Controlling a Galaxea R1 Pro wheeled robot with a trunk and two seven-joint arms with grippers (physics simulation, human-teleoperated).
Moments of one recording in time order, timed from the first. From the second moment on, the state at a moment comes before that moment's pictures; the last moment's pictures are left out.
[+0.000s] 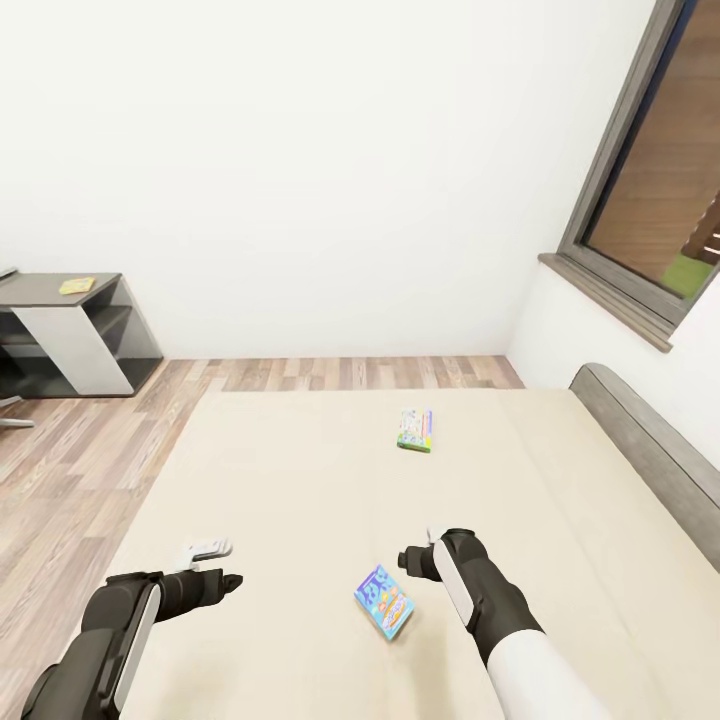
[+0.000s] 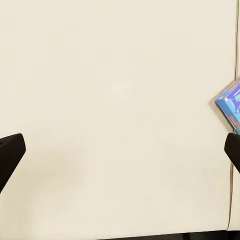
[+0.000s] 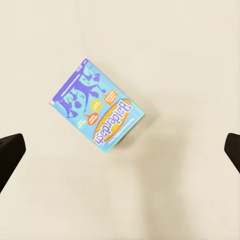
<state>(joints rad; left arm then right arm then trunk) -0.30 0.04 0.21 -1.34 -0.07 0.95 -0.32 -0.61 0.17 0.01 -0.78 -0.17 0.78 -0.18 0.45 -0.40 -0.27</state>
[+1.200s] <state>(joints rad) -0.30 0.05 0.21 -1.35 -0.07 0.97 -0.39 -0.61 0.17 0.01 -0.78 -0.17 0.78 -0.18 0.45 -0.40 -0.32</state>
